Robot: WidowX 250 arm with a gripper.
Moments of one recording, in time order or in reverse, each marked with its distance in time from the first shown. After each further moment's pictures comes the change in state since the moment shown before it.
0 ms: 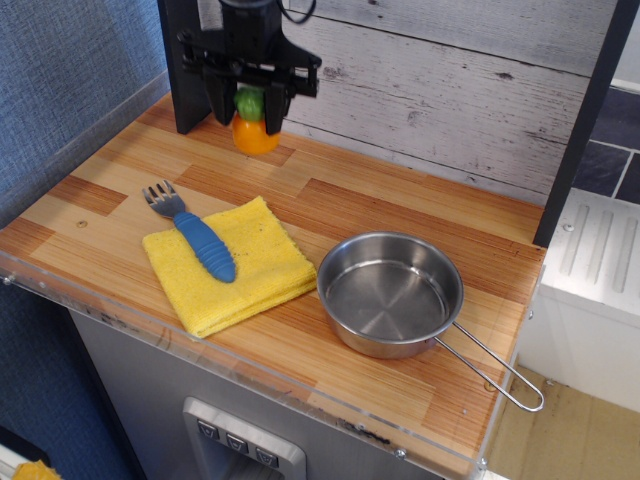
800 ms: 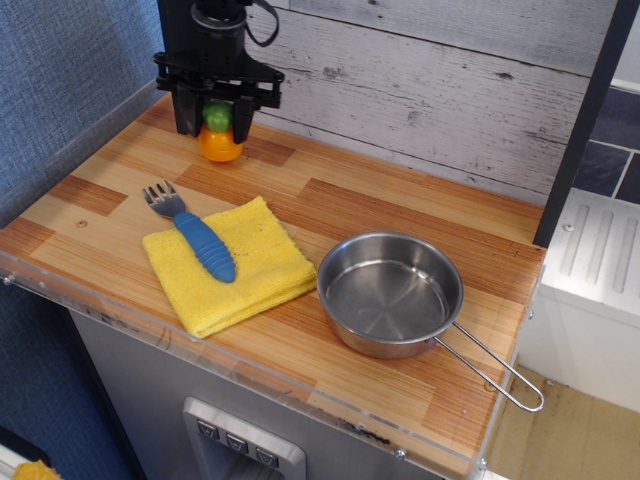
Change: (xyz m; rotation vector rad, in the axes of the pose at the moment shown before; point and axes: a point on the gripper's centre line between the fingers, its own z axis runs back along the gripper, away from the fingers) arm 0.021 0.043 -0.042 0.072 0.059 0.137
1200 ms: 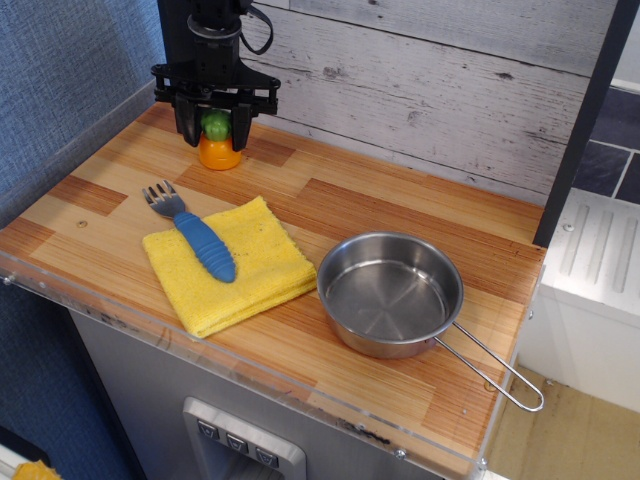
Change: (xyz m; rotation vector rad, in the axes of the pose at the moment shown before) arm -0.002 -0.003 -0.009 -0.032 0.032 0.052
